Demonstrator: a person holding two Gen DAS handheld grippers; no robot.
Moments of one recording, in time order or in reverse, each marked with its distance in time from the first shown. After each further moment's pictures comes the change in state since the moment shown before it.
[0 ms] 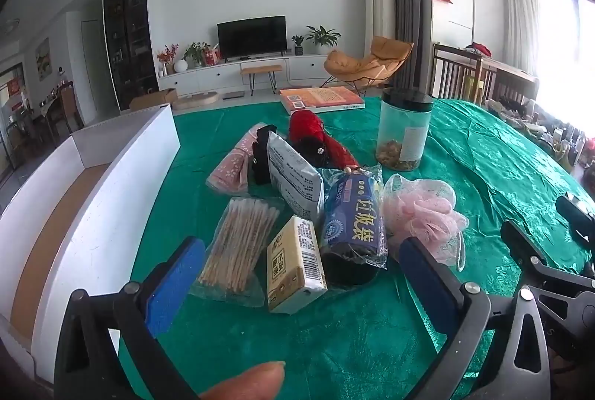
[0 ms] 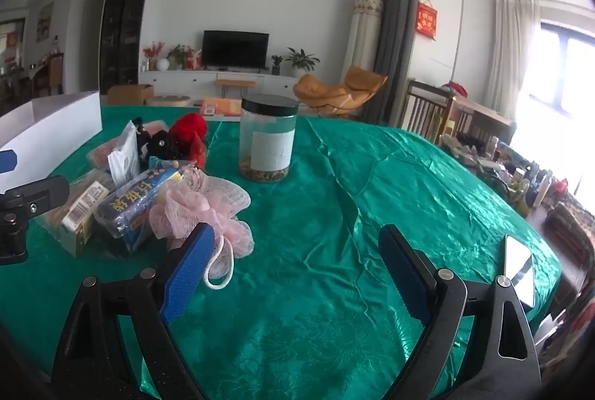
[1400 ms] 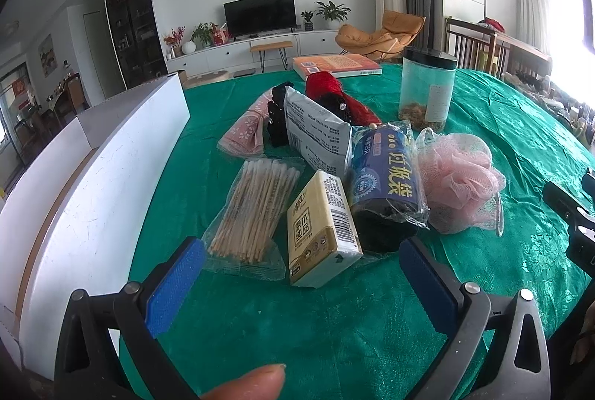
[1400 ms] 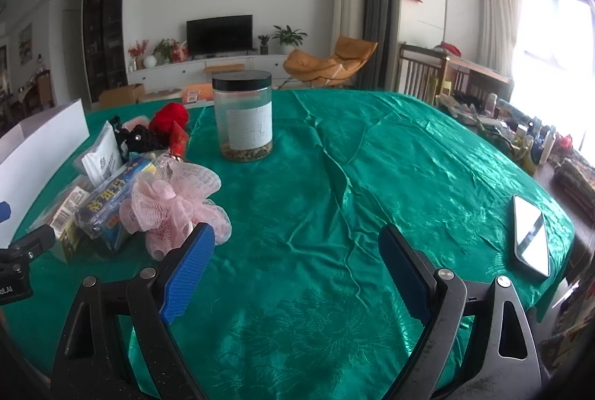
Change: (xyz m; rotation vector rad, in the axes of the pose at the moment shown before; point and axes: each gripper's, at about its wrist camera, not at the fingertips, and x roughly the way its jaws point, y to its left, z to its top) left arm 0.030 0.009 -0.025 0.020 0.096 0.057; right arm 0.020 -0.027 -0.007 0.115 0.105 0.037
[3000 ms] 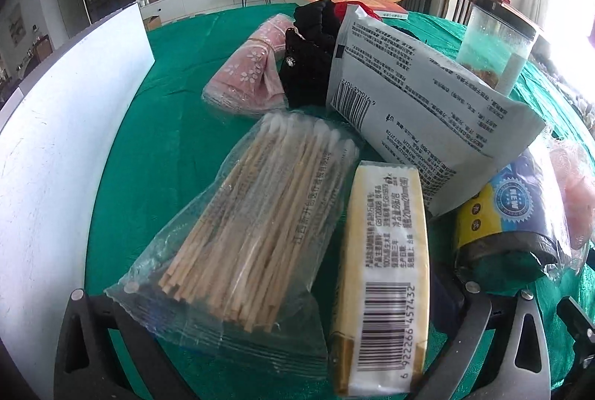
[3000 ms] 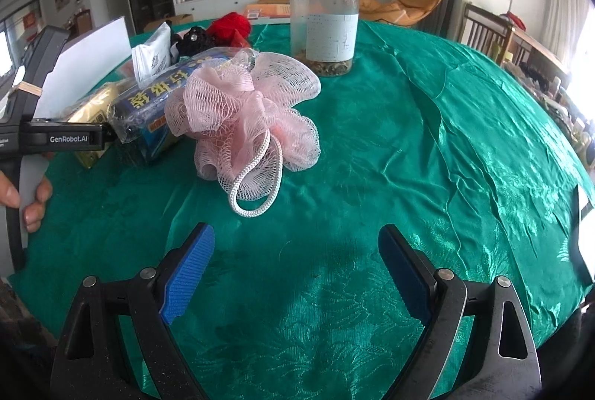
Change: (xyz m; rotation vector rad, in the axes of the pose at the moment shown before) left arm 0.156 0.047 0.050 -0.012 0.252 -0.106; right arm 0.043 0.039 -0.030 -0.105 0.273 0.170
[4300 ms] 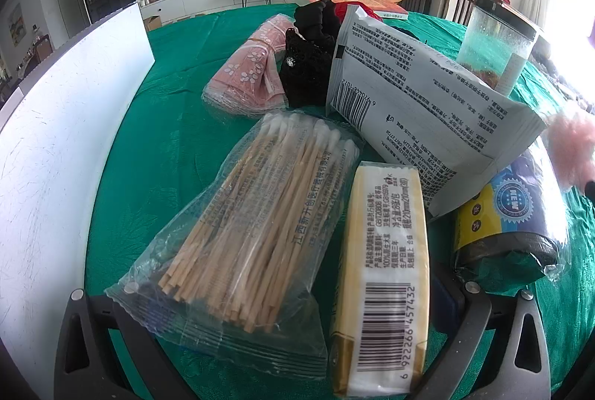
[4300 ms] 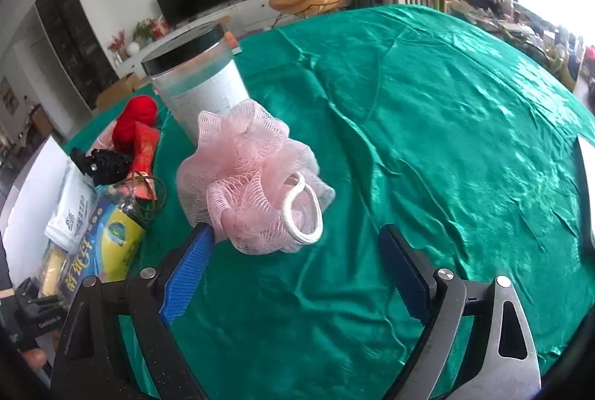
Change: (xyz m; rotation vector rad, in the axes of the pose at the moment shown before) left arm -0.001 -0.002 -0.001 -0.001 -0.002 -0.002; right arm 0.017 -0.094 0.043 0.379 -0.035 -0.043
